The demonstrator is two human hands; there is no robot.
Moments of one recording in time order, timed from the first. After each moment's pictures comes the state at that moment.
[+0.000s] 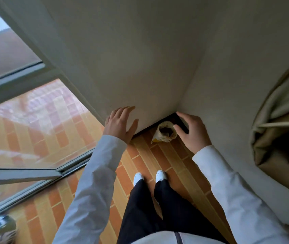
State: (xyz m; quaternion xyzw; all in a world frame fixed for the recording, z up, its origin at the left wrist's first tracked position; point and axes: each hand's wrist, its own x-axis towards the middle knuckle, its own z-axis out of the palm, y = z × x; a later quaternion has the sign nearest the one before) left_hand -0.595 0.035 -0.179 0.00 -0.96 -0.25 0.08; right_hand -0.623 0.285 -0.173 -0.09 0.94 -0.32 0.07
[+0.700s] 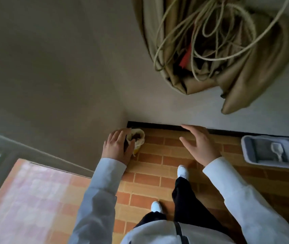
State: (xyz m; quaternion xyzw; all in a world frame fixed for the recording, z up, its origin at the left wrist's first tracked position) left_hand -0.517 0.027 -0.123 -0.36 -0.90 -0.25 0.00; right_hand -0.347 0.246 -0.119 0.27 0.90 -0.33 -0.12
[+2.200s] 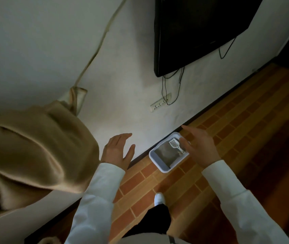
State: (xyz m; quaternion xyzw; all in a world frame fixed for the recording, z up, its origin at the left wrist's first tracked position) left_hand -0.222 0.572 -0.092 -0.69 -0.67 -0.25 -0.10; right_hand 0.047 0.610 -0.095 0.63 0.68 -0.25 -0.27
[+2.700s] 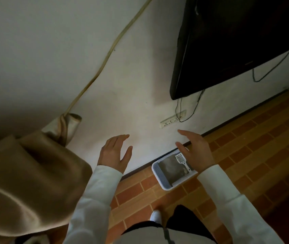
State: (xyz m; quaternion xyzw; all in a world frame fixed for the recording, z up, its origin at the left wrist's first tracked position) left_hand -0.231 0.723 -0.093 -0.63 -0.73 -0.25 -0.08; right_hand 0.024 0.793 -0.095 0.57 0.73 -0.27 -0.24
